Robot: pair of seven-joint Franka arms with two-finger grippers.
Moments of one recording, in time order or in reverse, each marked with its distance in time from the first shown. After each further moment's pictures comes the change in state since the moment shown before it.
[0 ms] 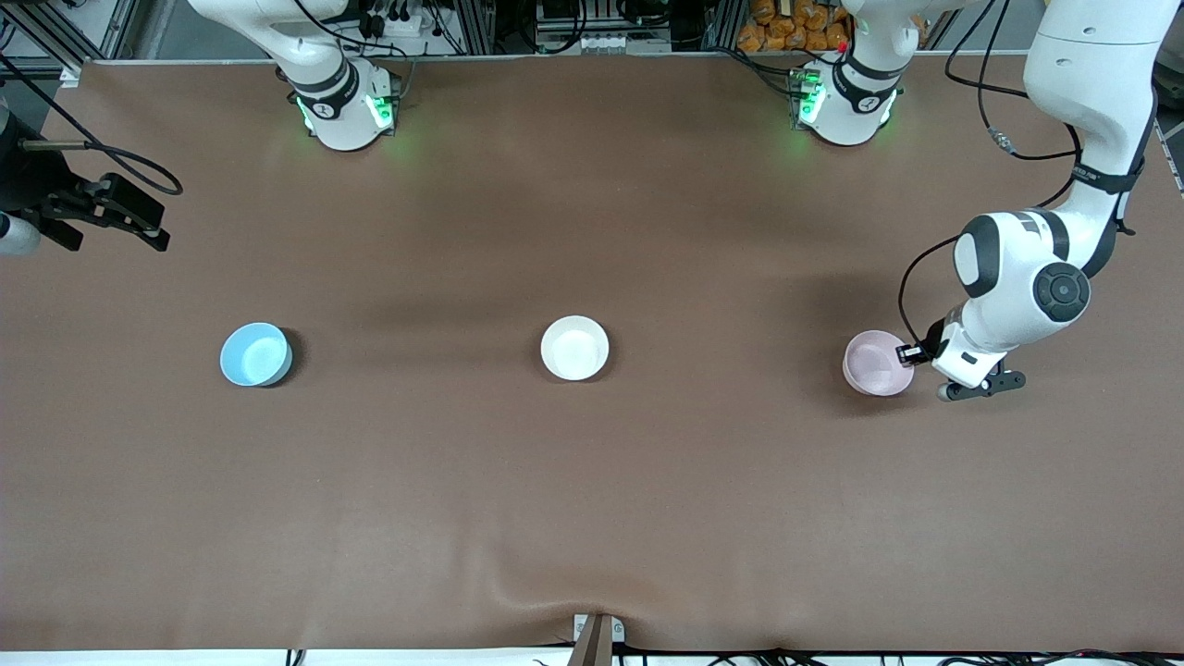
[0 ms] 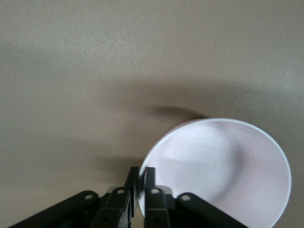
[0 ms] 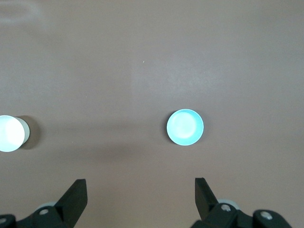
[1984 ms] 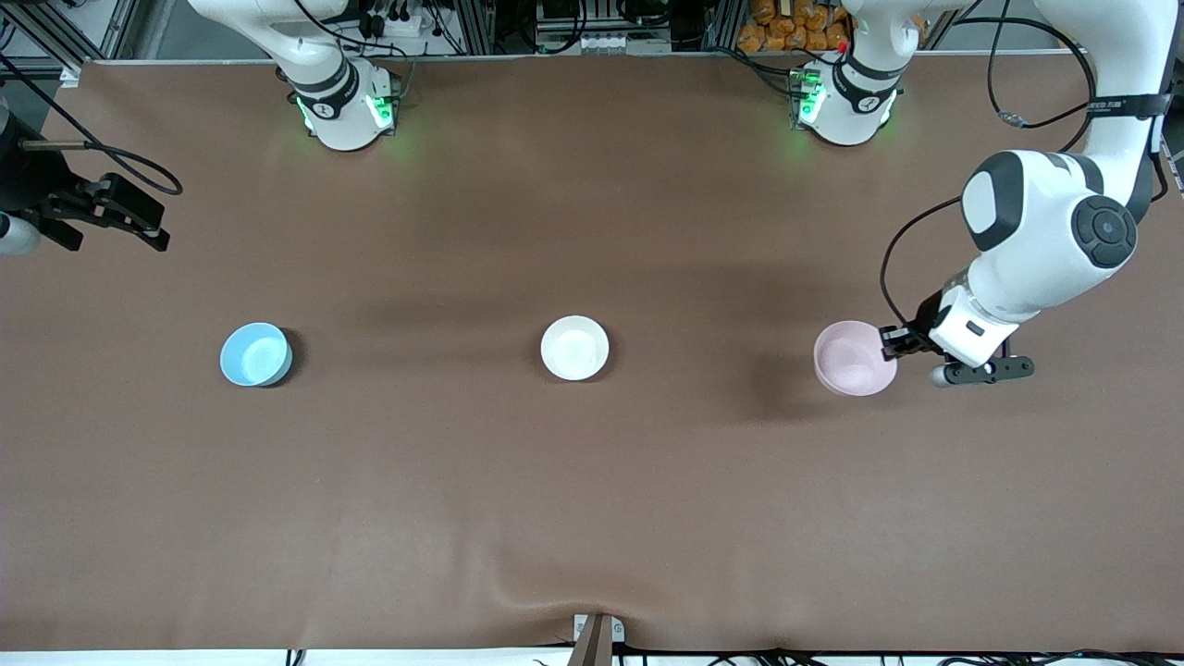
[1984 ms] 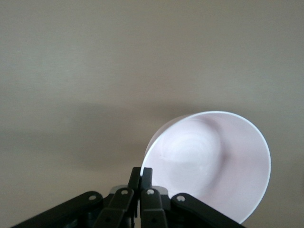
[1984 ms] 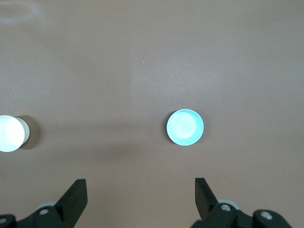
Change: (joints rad) left arm -0.005 -0.223 -0.176 0.118 -0.158 -0.228 -0.023; right arm 0.000 0.000 0.000 0.000 0.000 0.000 0.000
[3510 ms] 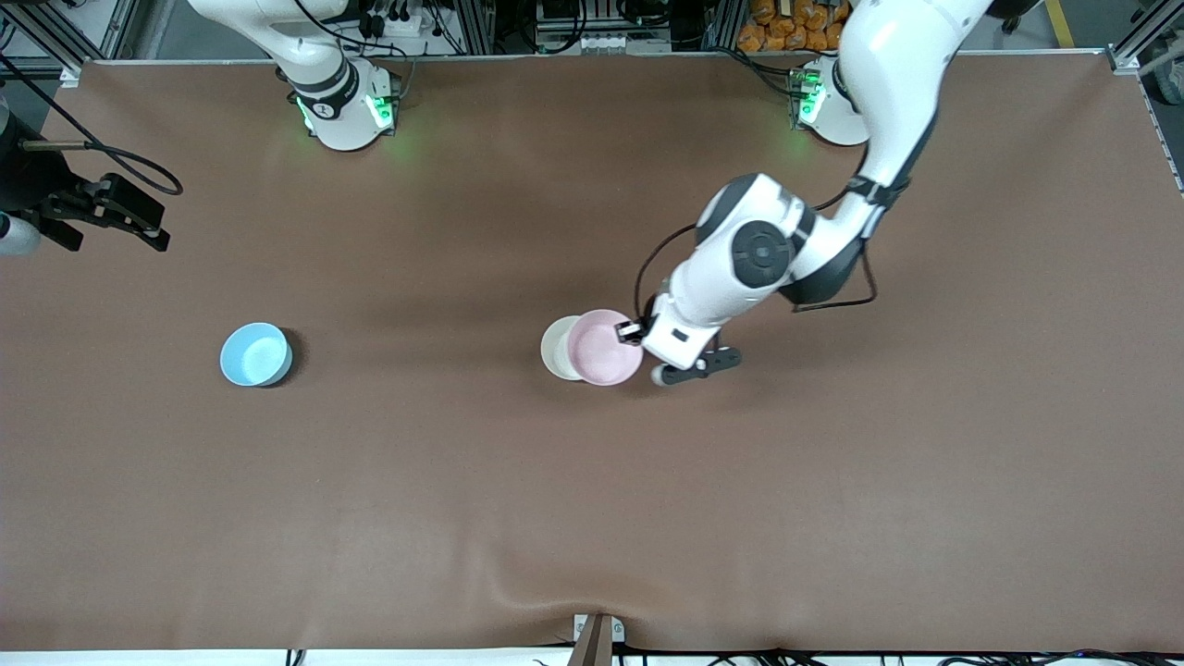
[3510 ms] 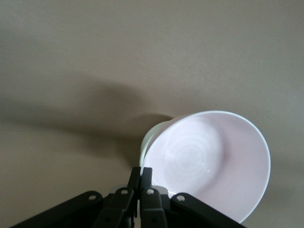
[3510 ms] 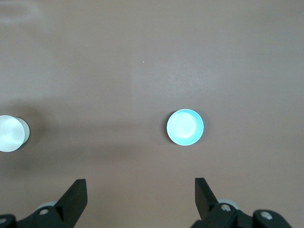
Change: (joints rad) left arm -0.444 0.414 -0.134 0.398 0.036 0.077 -0.705; right arm 0.000 0.000 0.000 0.000 0.000 0.000 0.000
